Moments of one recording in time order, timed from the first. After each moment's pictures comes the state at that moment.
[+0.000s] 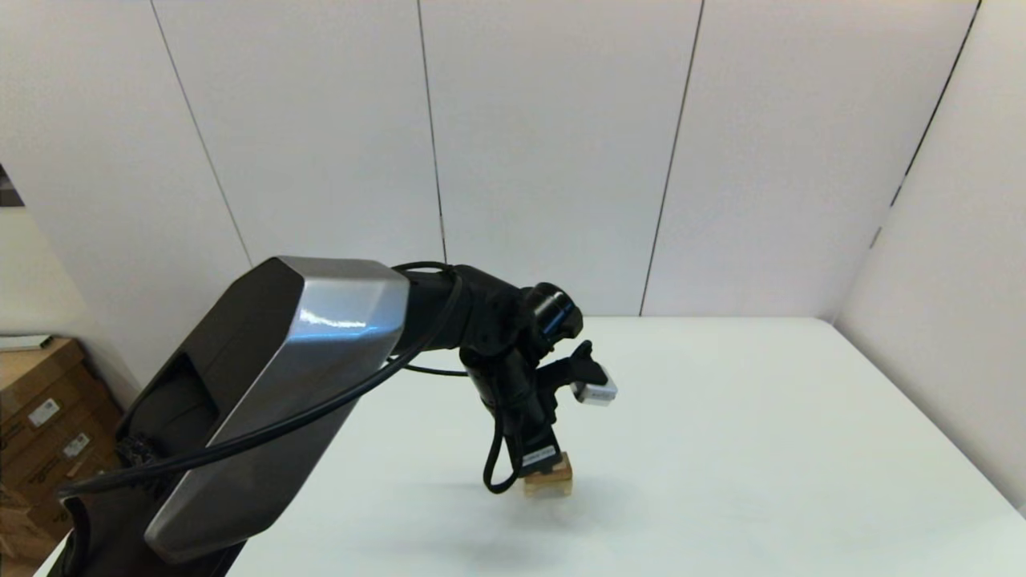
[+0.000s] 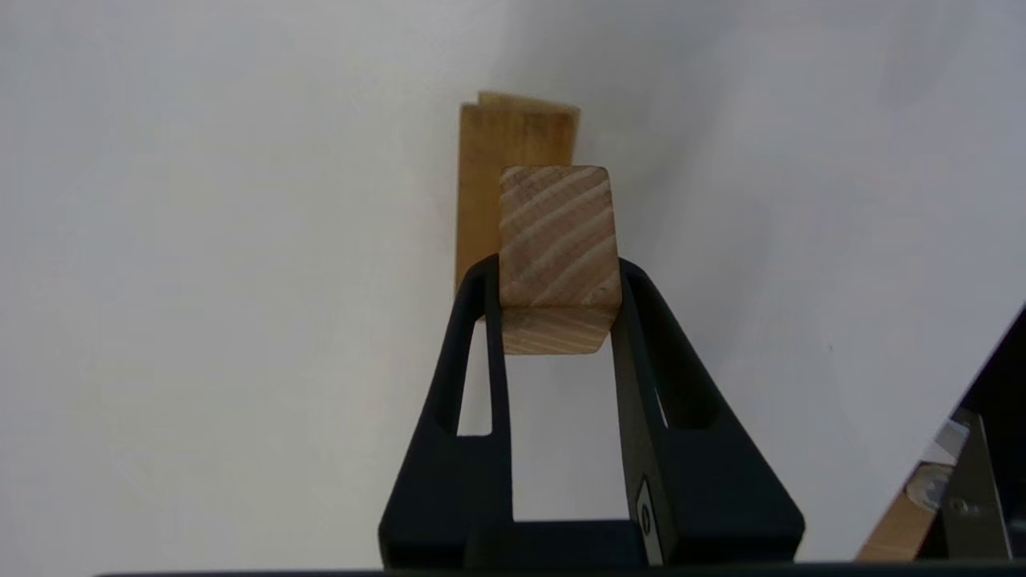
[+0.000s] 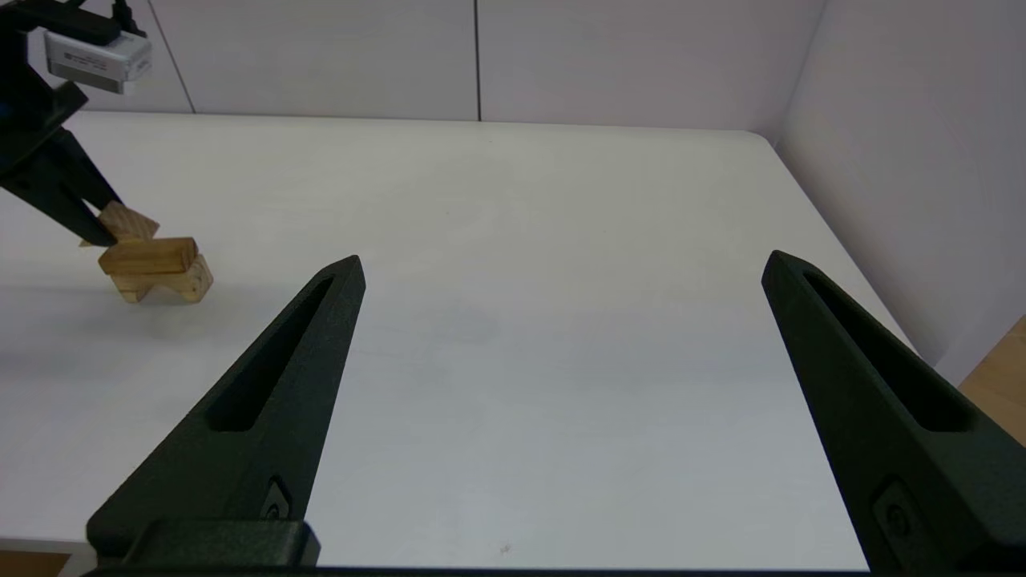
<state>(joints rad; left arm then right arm) -0.73 2.44 -1.97 0.81 -0.20 0.59 0.00 0.00 0.00 0.00 0.02 -0.01</state>
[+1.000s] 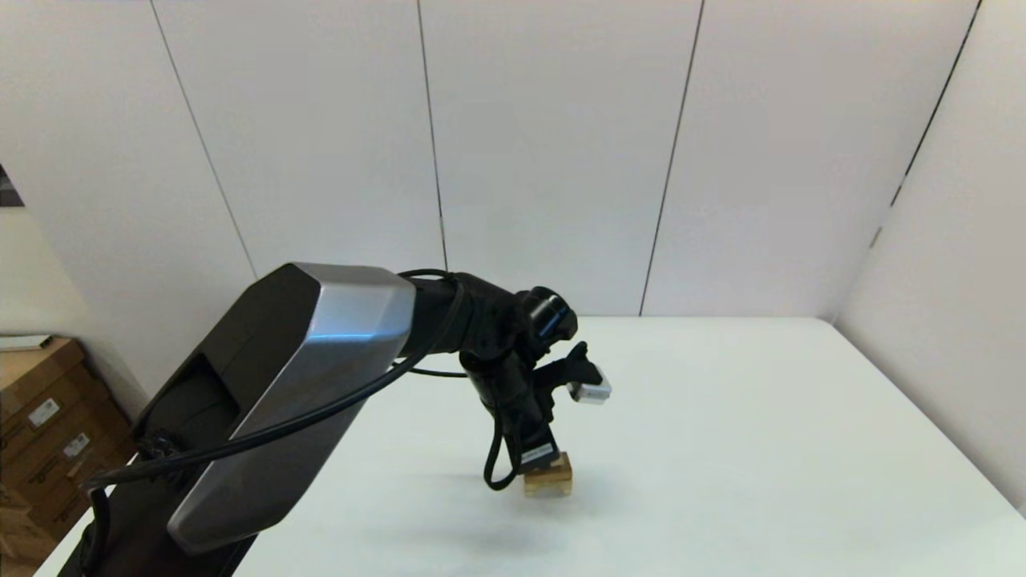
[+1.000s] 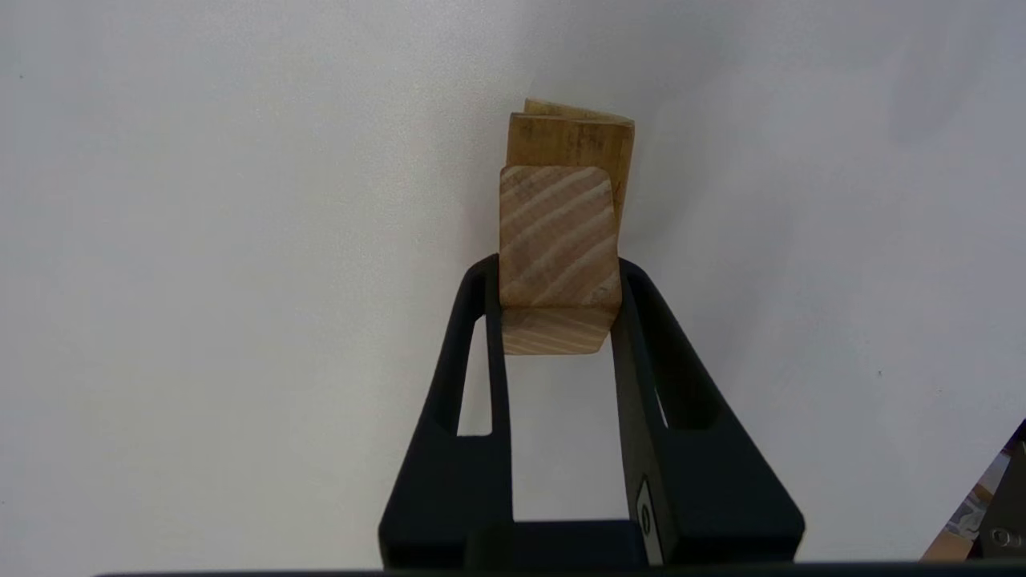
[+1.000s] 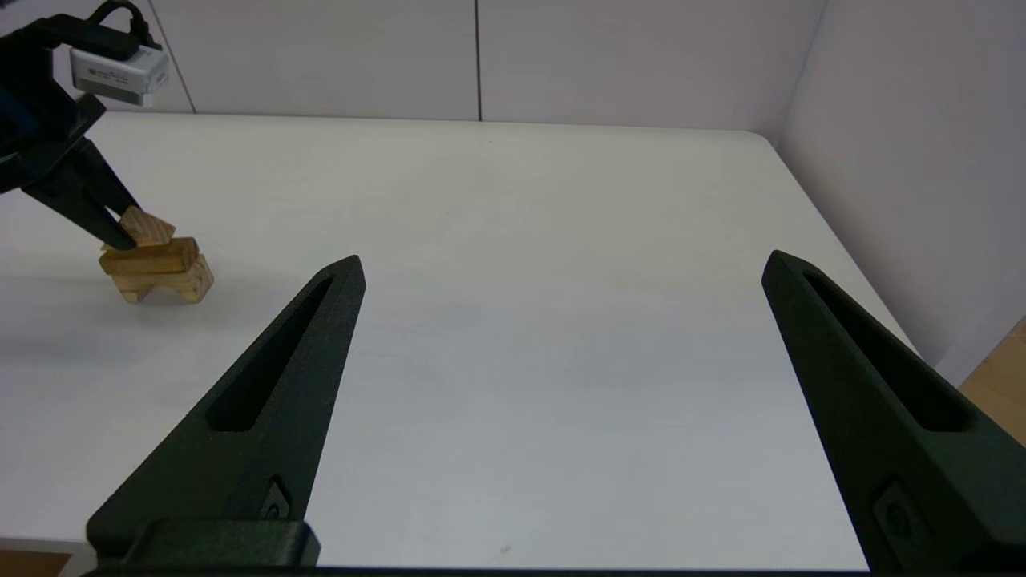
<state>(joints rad) -0.71 2.47 -1.97 0.77 -0.20 0.60 0.00 0.00 0.00 0.00 0.02 -0.01</state>
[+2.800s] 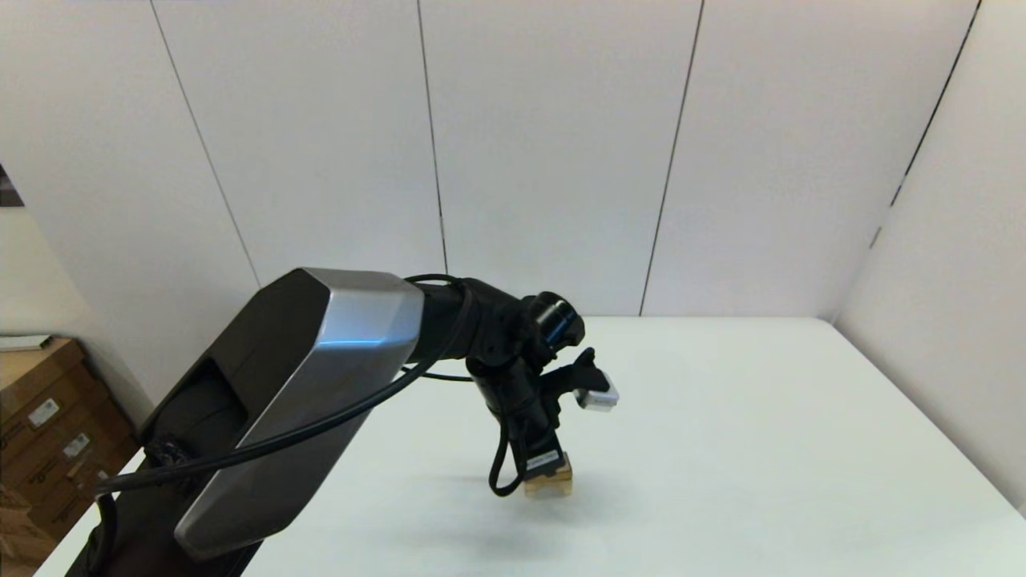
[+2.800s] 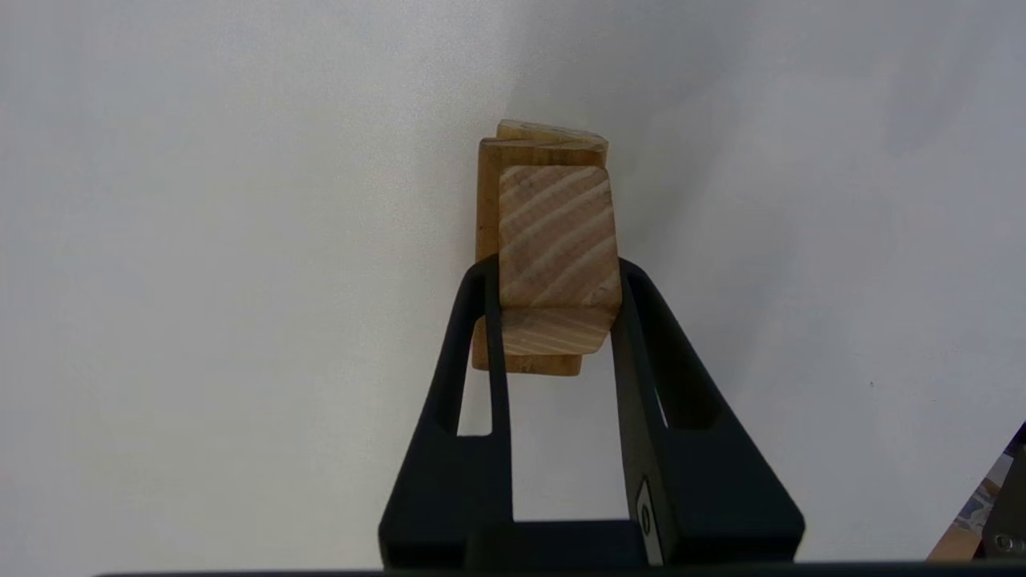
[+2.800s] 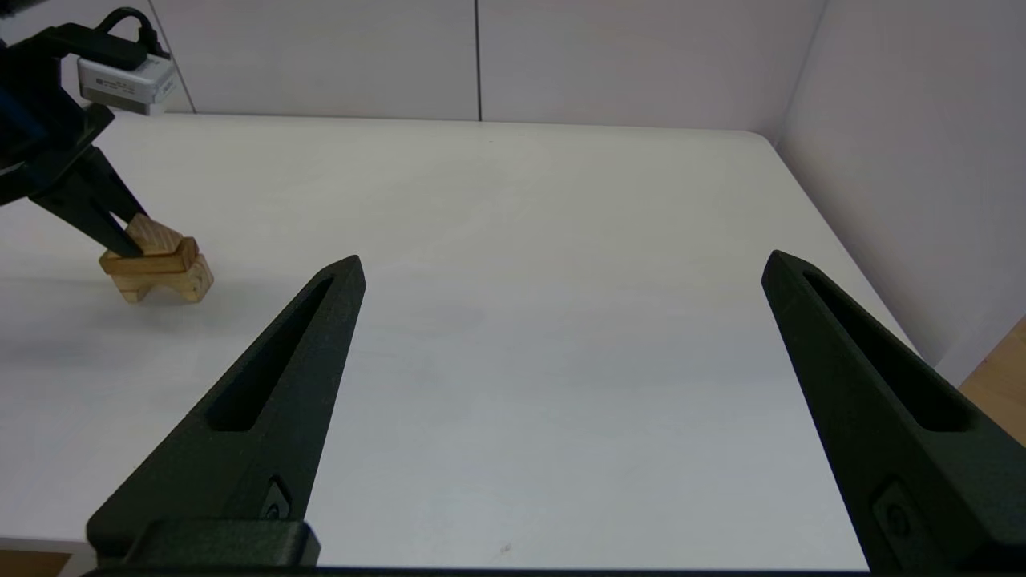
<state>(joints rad) -0.73 2.48 -1.97 0.77 -0.20 0.60 0.00 0.00 0.00 0.00 0.02 -0.01</state>
